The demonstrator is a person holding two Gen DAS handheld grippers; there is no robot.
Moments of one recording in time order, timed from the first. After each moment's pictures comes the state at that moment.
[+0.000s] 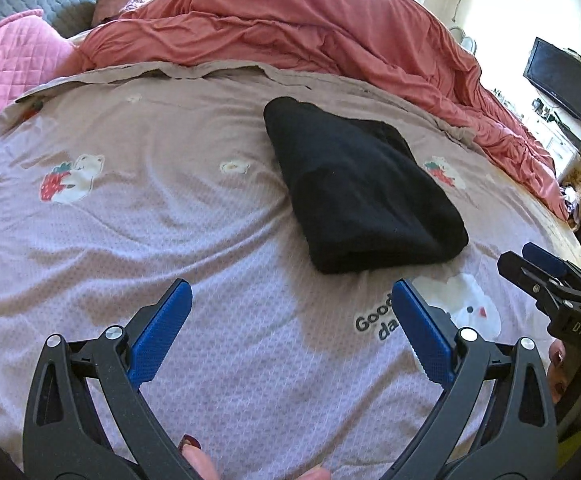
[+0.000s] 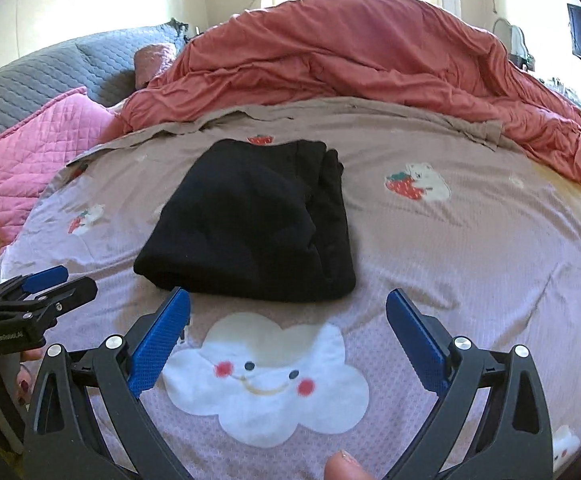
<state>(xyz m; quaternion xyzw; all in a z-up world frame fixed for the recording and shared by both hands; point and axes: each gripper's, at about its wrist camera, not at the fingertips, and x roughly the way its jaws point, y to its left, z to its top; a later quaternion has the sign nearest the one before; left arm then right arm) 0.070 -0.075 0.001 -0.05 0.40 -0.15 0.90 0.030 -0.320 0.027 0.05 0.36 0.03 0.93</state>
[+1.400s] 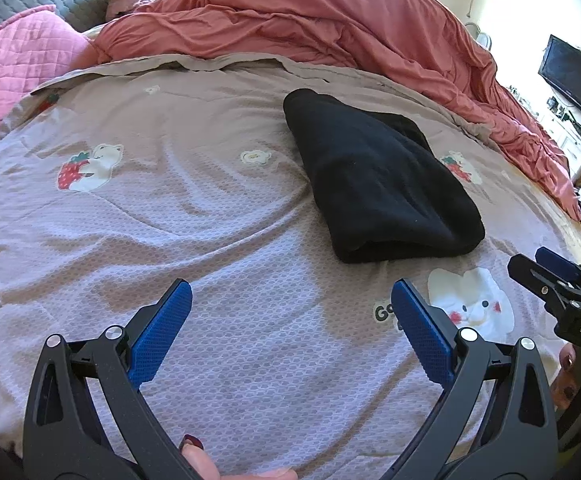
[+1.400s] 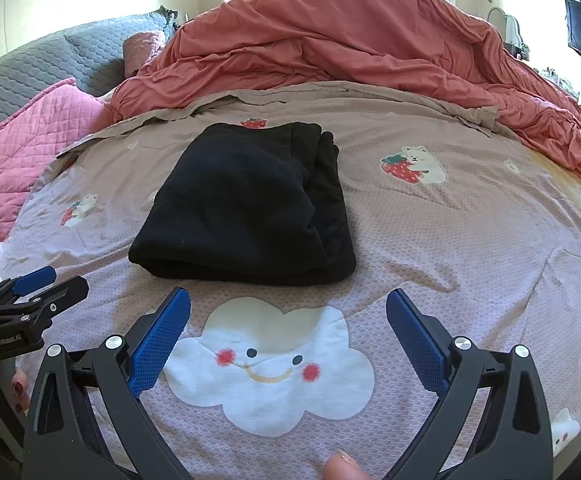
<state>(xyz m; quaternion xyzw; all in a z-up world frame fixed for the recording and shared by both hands) 0.067 -0.070 0.001 -0.05 0.41 -0.12 0.90 0.031 -0.318 0.023 0.05 0.38 0.02 0.92</state>
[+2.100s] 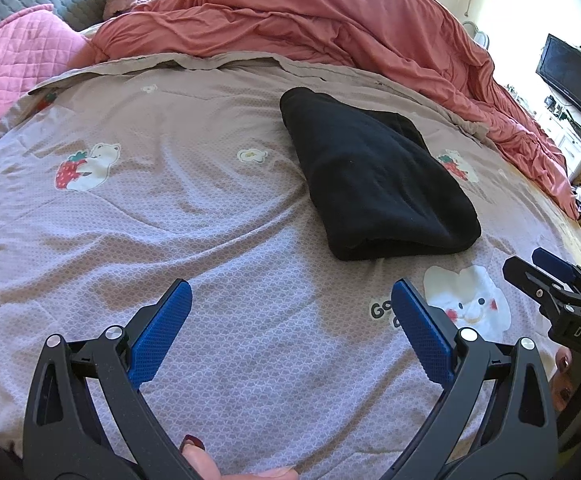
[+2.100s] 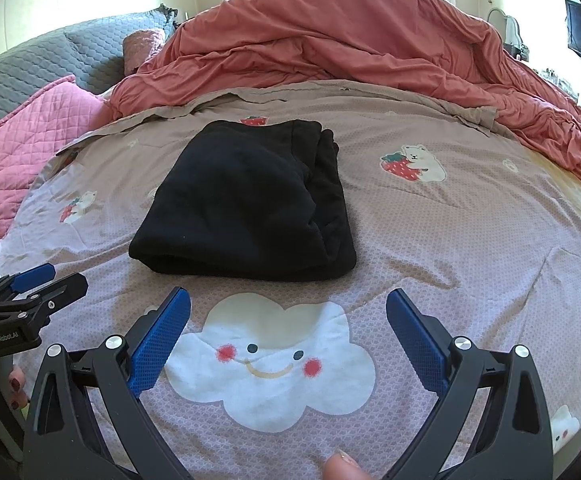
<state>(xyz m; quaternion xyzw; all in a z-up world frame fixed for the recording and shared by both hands) 0.065 -0.072 0.002 -0.05 0.41 -0.12 0.90 0.031 -0.319 0.022 0.04 0.39 0.02 0.92</state>
